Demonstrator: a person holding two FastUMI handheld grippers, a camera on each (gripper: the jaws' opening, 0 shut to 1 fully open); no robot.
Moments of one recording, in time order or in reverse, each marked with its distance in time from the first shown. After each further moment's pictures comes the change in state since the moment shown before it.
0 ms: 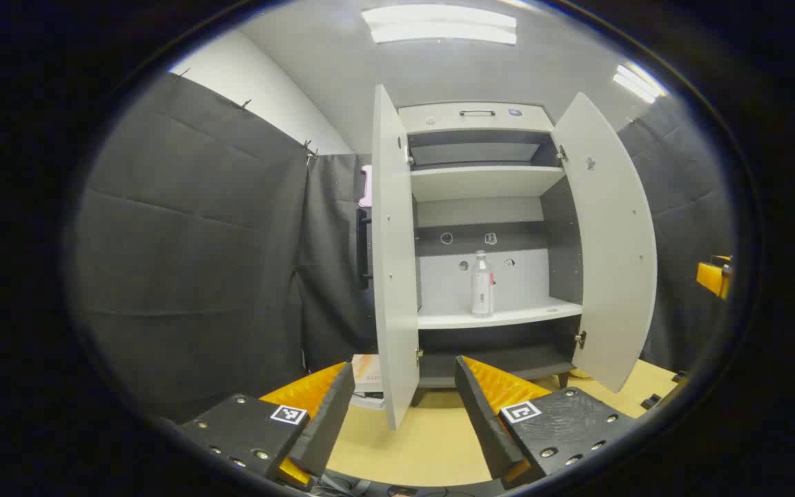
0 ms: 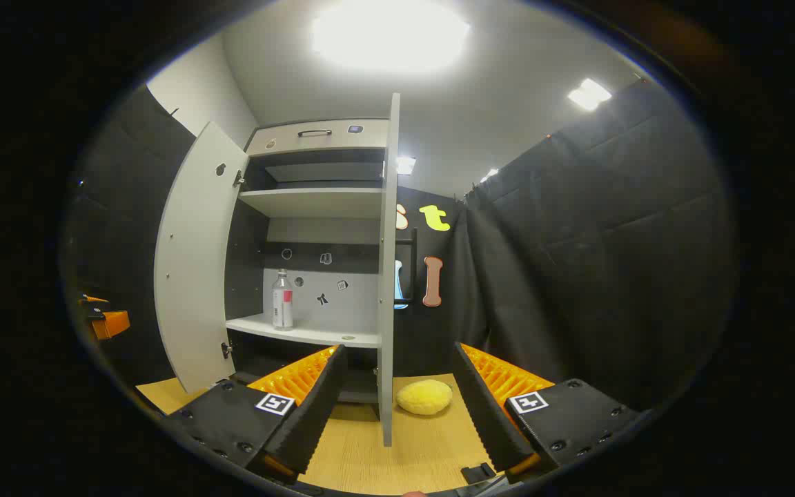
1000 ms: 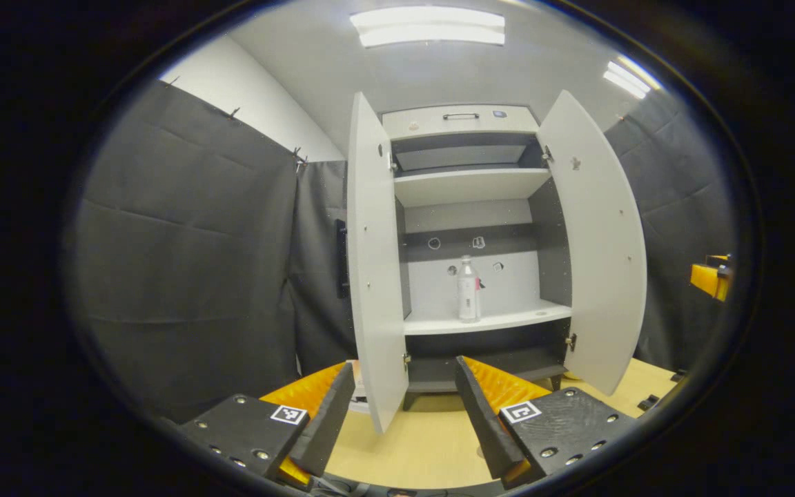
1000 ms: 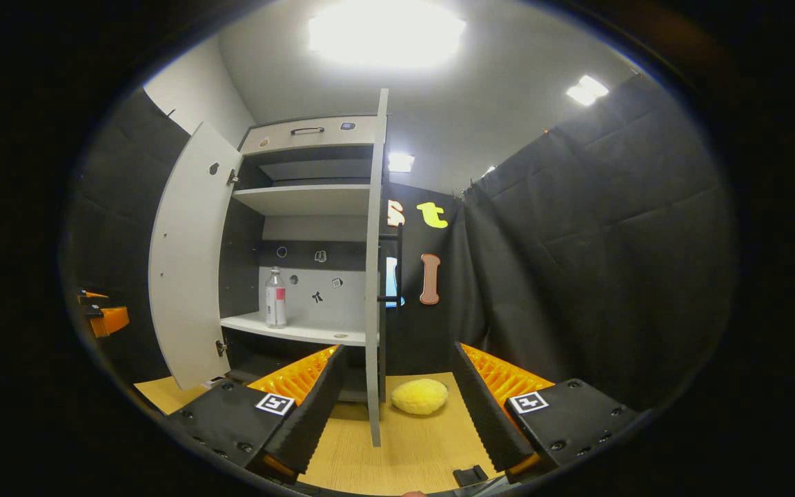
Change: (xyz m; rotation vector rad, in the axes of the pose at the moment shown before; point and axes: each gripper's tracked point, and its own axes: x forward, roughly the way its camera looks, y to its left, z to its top) left arm 0.000 -0.031 0.008 0.018 -0.021 -0.021; right arm 0.006 -0.023 -0.003 0.006 0.014 0.005
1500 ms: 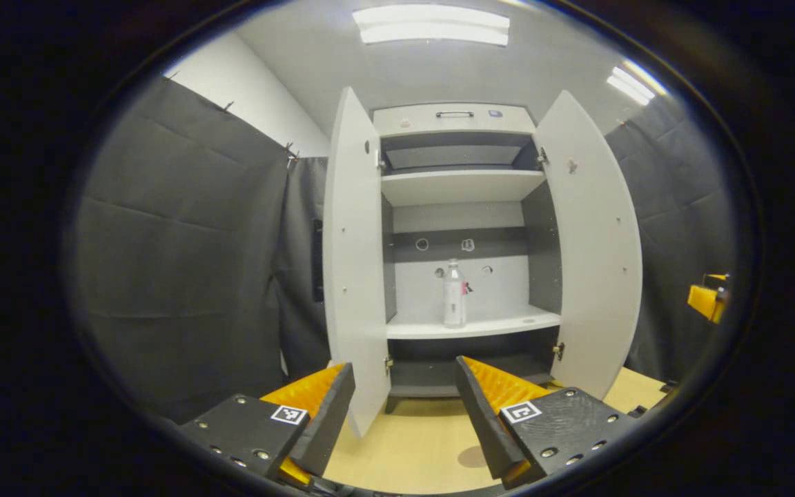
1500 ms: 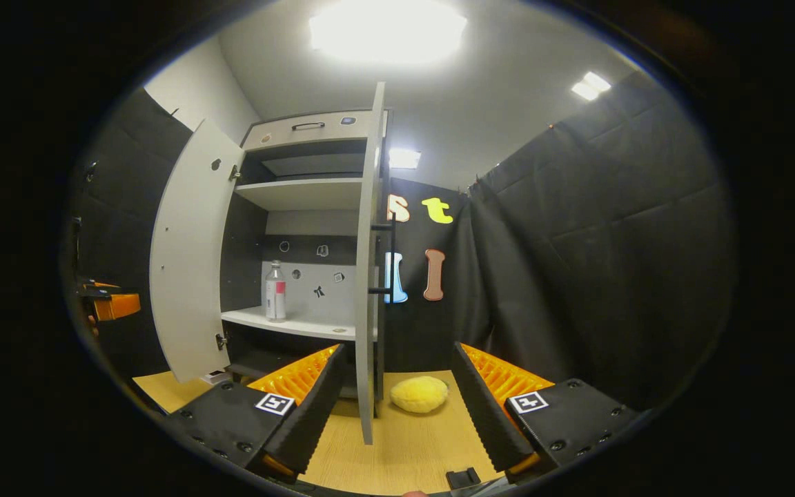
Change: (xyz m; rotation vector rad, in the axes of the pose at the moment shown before) left arm 0.031 -0.037 0.013 -0.028 -0.002 -0.062; right arm 0.008 -0.015 -0.013 -0.006 0.007 0.053
